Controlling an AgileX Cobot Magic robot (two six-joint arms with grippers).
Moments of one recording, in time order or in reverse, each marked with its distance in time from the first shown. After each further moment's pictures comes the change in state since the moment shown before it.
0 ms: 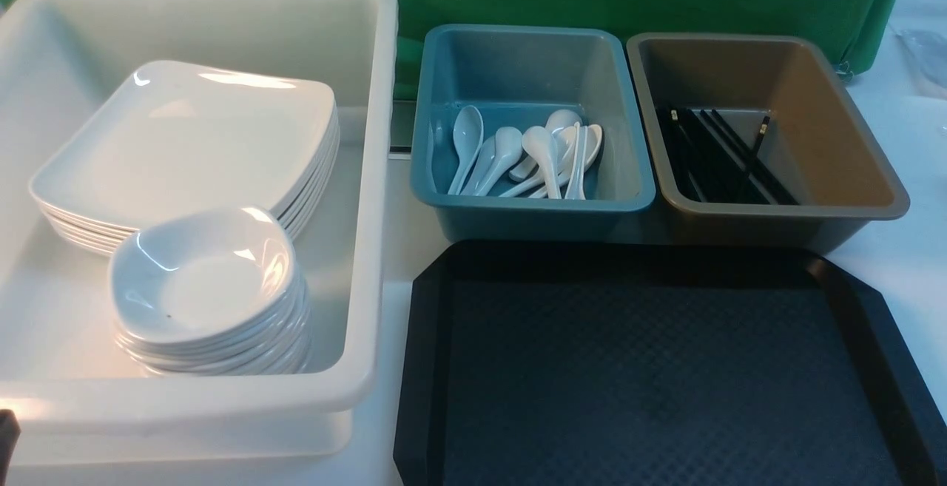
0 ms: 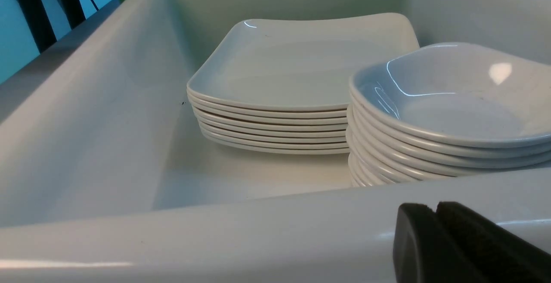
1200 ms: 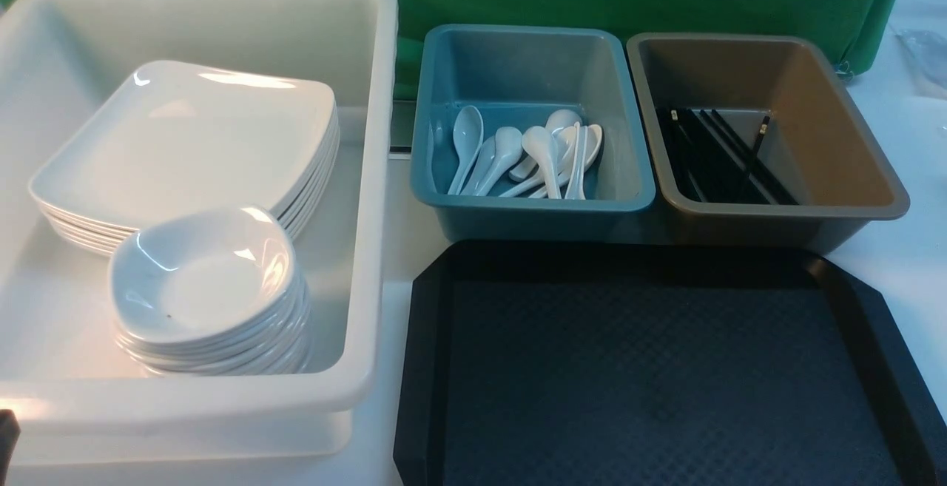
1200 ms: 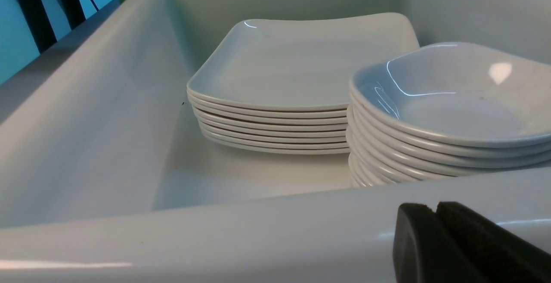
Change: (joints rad) right arm 0.000 0.000 0.000 0.000 0.000 0.007; left arm 0.000 0.000 0.000 0.000 0.000 0.002
